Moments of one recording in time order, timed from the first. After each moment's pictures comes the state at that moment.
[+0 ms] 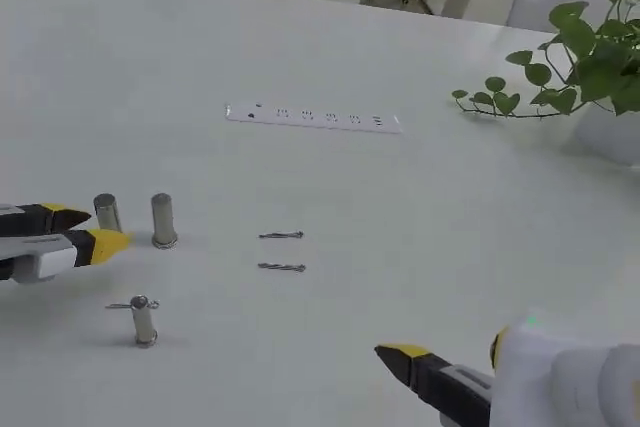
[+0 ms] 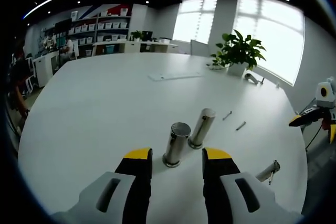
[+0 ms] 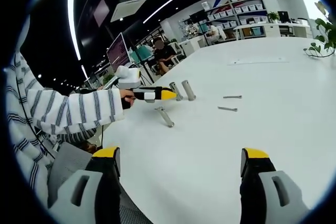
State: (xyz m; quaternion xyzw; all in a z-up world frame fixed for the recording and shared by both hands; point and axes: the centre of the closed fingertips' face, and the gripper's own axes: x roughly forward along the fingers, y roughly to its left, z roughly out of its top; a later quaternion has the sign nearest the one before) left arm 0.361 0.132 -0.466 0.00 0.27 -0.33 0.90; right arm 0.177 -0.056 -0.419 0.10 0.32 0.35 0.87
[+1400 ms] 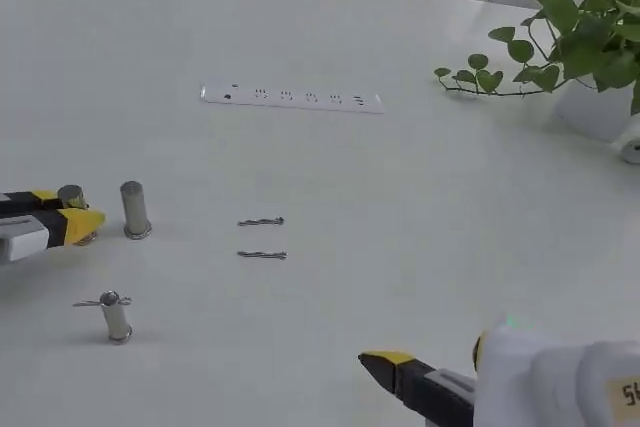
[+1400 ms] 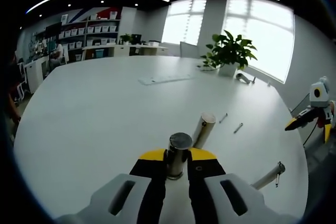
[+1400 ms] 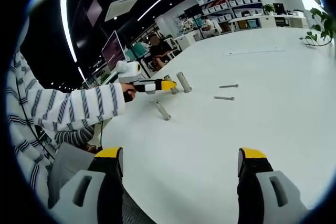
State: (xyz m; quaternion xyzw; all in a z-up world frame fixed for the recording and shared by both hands) left arm 0.370 0.119 -0.464 0.00 0.26 -0.38 0.89; right arm 0.172 -0.061 -0.435 0.12 0.34 0.34 0.87
